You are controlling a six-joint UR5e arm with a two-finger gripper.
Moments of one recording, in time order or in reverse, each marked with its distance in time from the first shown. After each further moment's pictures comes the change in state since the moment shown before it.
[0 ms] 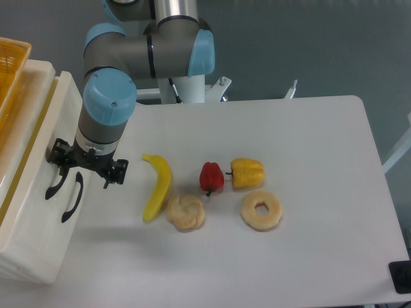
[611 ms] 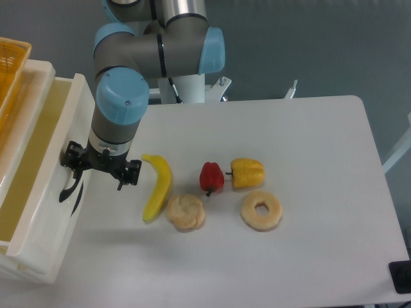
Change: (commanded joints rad) arm 0.044 0.008 0.006 0.002 0.014 0.003
